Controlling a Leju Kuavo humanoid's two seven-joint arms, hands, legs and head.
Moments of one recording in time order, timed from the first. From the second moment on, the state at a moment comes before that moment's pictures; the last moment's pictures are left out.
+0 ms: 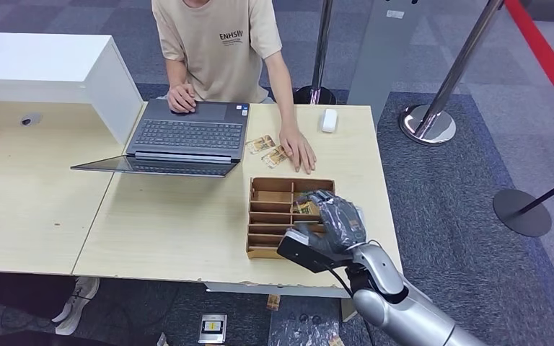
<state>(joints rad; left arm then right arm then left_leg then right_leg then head) -0.08 0.00 -0.49 -0.20 0.44 0.20 0.15 -0.40 -0.32 0.68 -1.22 0.90 -0.37 0.07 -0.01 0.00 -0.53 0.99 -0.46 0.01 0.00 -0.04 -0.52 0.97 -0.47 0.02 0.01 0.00</state>
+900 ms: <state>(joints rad) -0.08 0.00 -0.49 -0.20 0.44 0.20 0.15 -0.35 -0.34 0.65 -1.21 0.91 -0.38 0.08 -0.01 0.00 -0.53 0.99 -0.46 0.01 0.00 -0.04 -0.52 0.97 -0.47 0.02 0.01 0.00</state>
